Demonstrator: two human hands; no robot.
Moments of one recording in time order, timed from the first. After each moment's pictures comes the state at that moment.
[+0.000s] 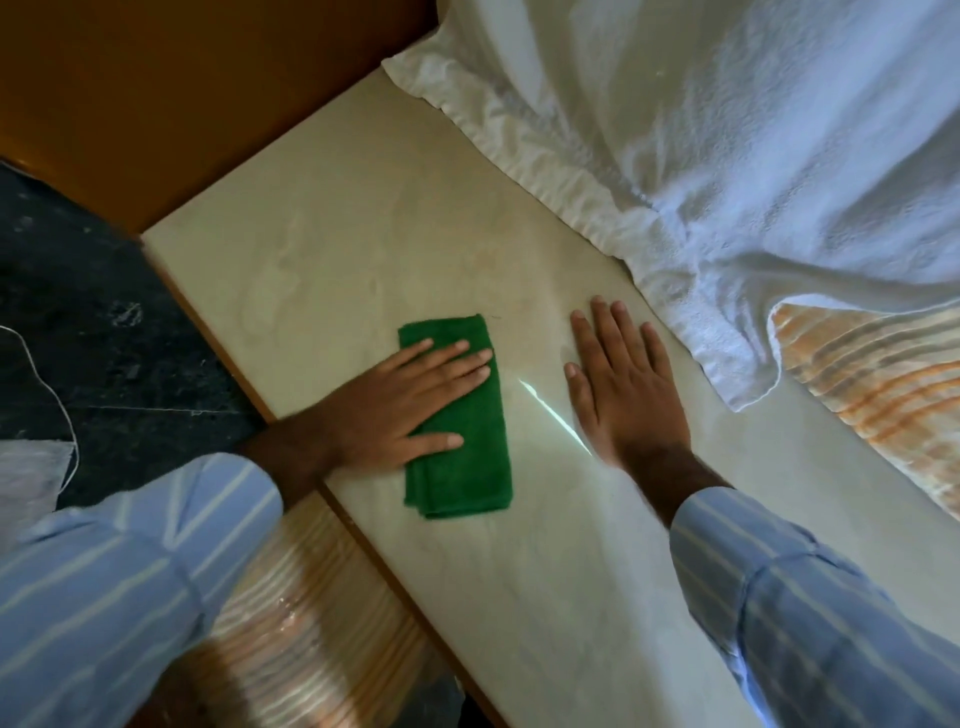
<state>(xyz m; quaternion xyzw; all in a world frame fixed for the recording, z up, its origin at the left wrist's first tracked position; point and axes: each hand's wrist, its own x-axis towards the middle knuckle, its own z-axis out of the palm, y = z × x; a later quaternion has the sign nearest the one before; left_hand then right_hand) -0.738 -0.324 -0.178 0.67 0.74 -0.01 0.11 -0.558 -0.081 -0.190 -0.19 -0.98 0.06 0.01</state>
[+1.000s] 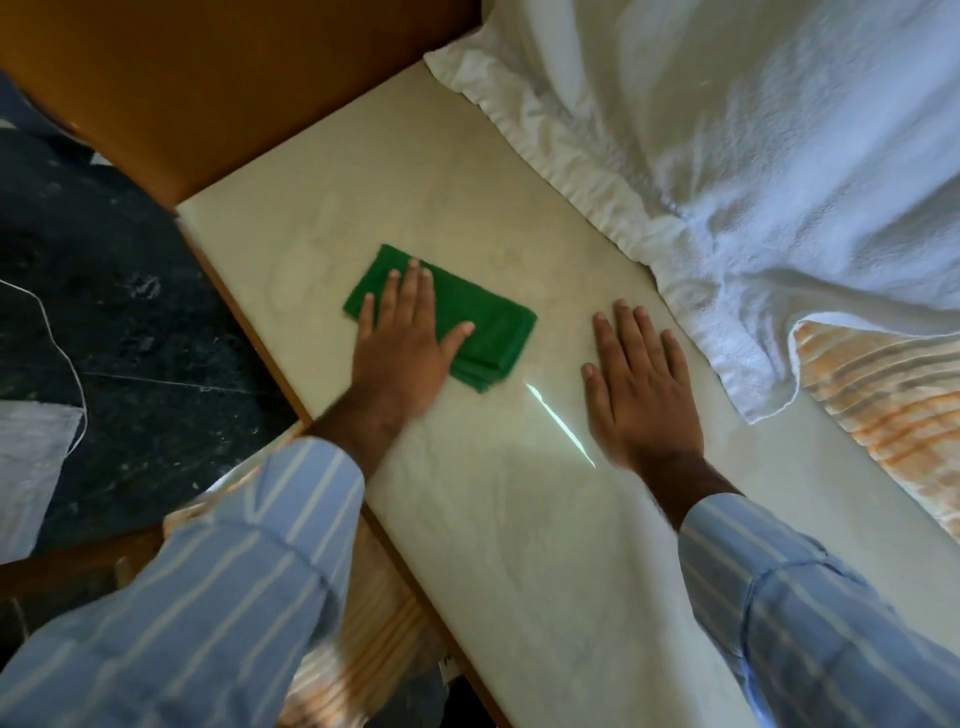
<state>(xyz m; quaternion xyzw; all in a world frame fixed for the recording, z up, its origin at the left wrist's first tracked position) -0.739 -0.291 -0.185 0.25 0.97 0.02 0.07 -0.559 -0.083 -0.187 -0.20 -0.98 0.09 0.00</state>
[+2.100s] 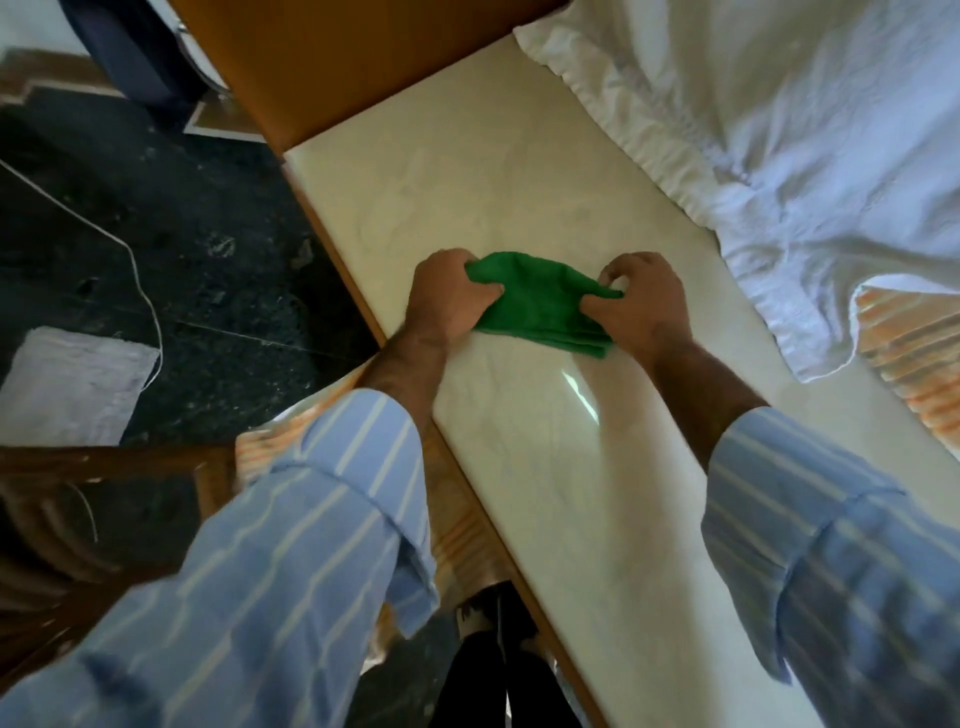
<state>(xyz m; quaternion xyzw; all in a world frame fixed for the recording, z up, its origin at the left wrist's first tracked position) -0.724 -0.328 -0.140 0.09 0.92 0.37 0.14 -0.618 -0.126 -0.140 -0.28 -0.88 0.39 0.00</state>
